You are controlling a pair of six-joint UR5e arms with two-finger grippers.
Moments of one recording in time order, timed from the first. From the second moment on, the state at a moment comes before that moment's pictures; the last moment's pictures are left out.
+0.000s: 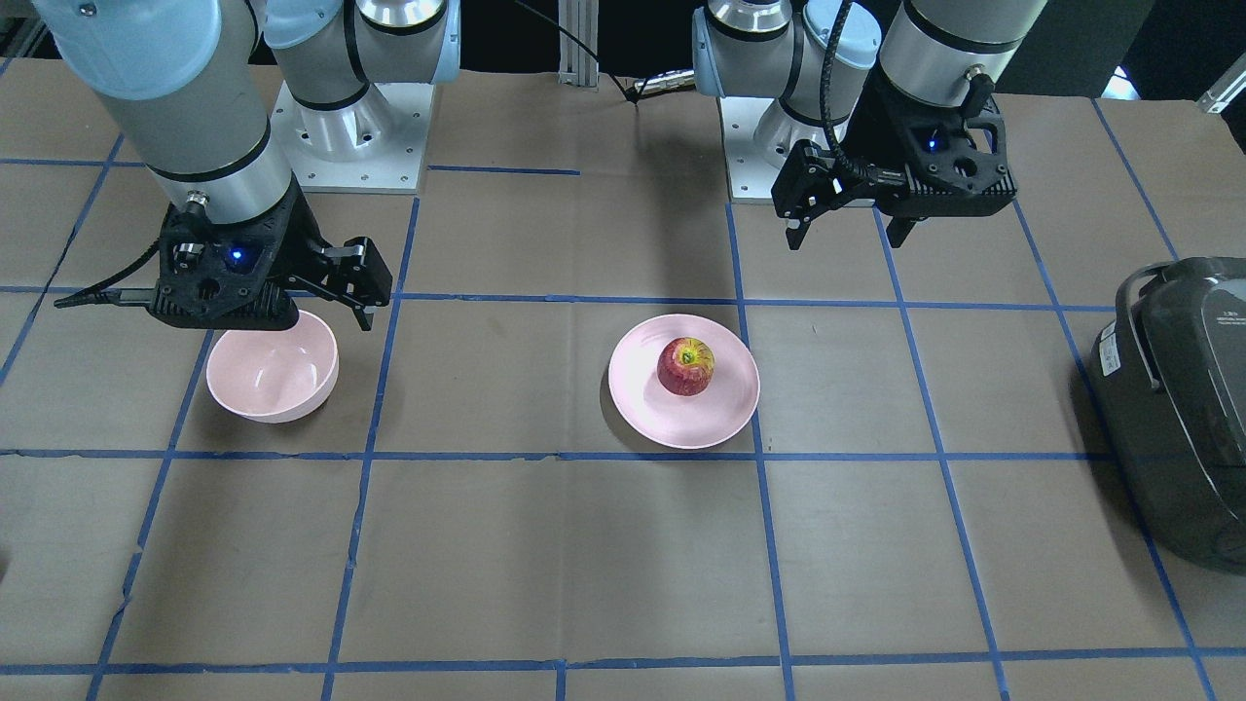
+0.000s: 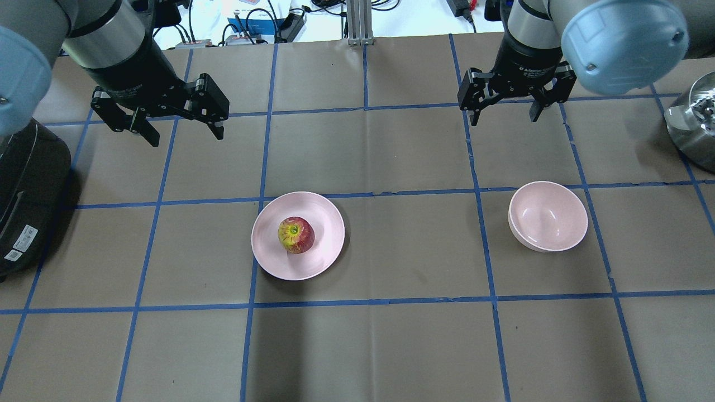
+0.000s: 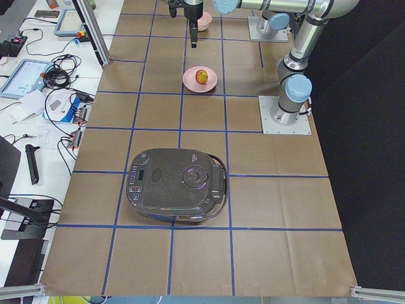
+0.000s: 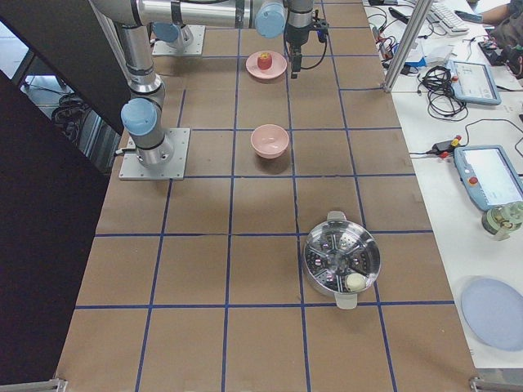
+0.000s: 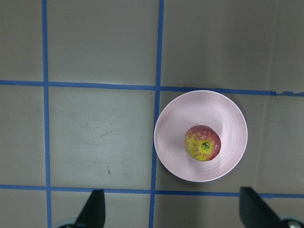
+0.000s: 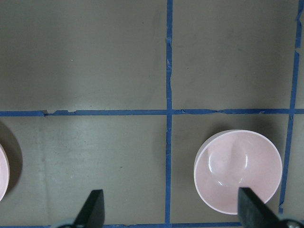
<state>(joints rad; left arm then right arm) -1.57 -1.55 -1.55 -1.60 1.56 -0.06 1.62 -1.44 1.53 -1.66 -1.59 0.04</state>
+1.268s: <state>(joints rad) -1.58 -1.56 -1.56 -1.60 1.55 -0.06 1.62 -1.44 1.54 -1.66 -1.60 0.03</state>
